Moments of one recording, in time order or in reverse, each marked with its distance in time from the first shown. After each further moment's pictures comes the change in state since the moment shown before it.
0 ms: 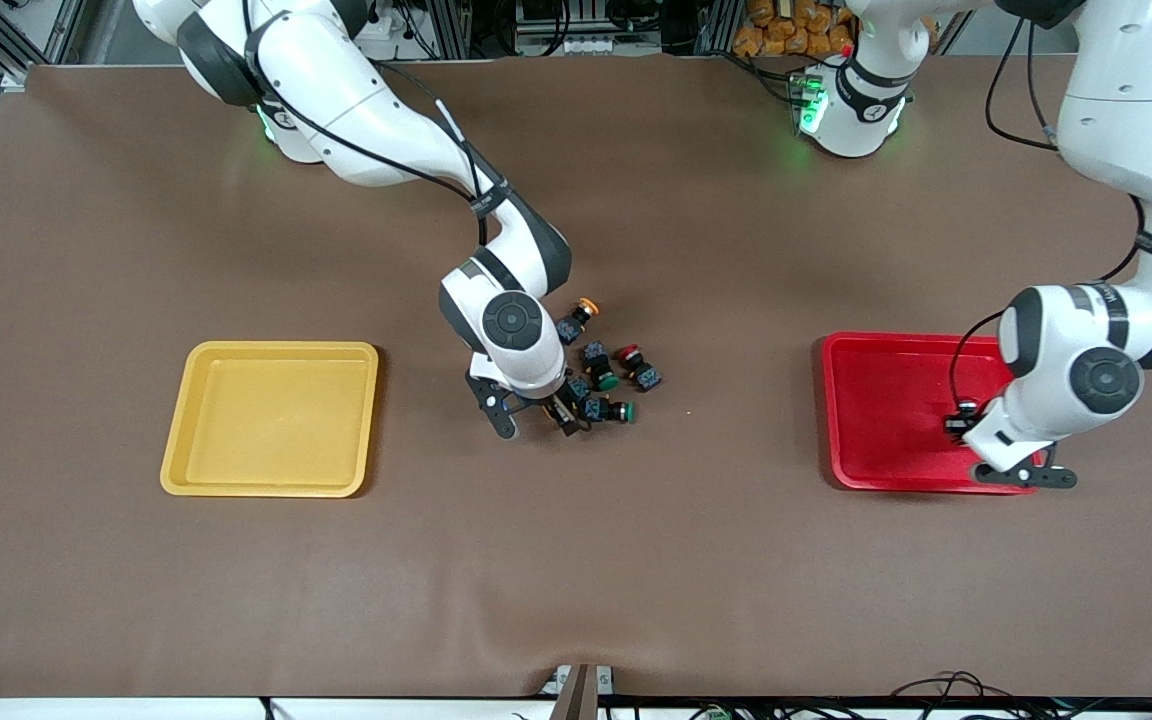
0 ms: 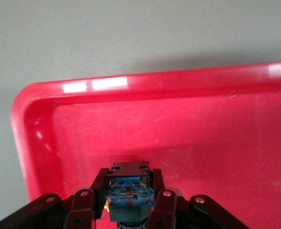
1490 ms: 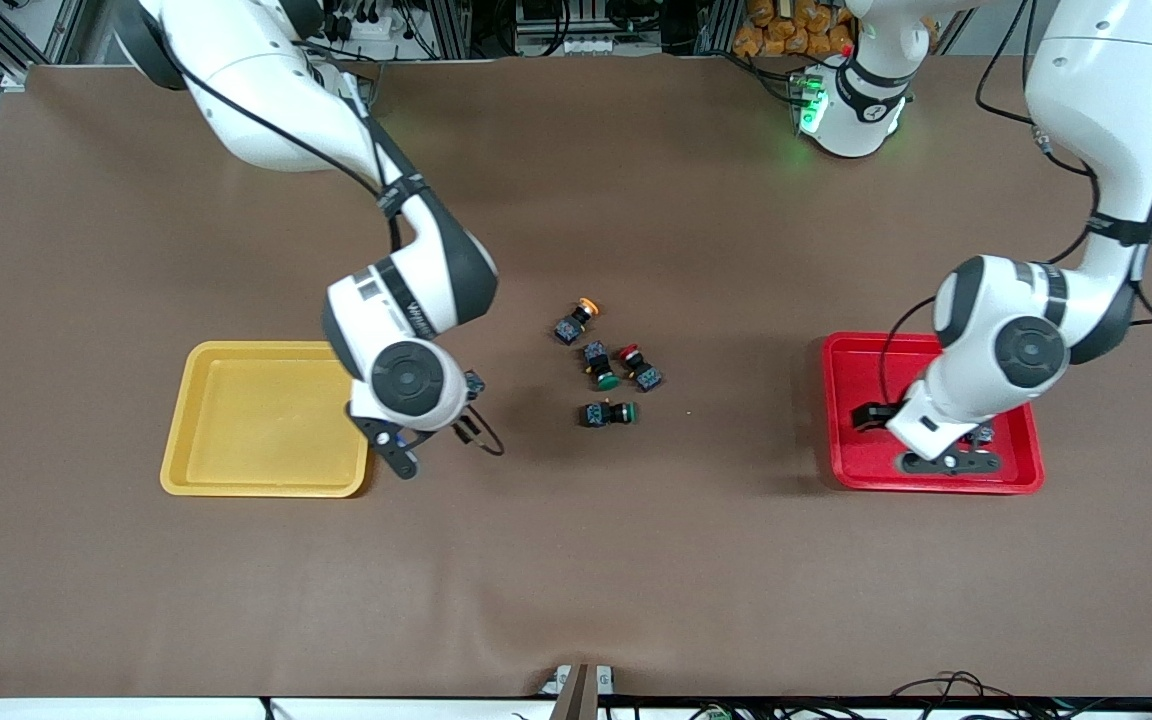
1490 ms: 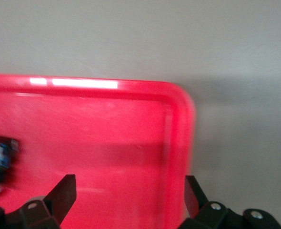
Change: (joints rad) left arm 0.015 -0.100 -0.311 -0.024 -0.001 -0.103 -0.455; right arm -0.167 -0.133 -0.049 0.166 -0.018 -0.597 -0.370
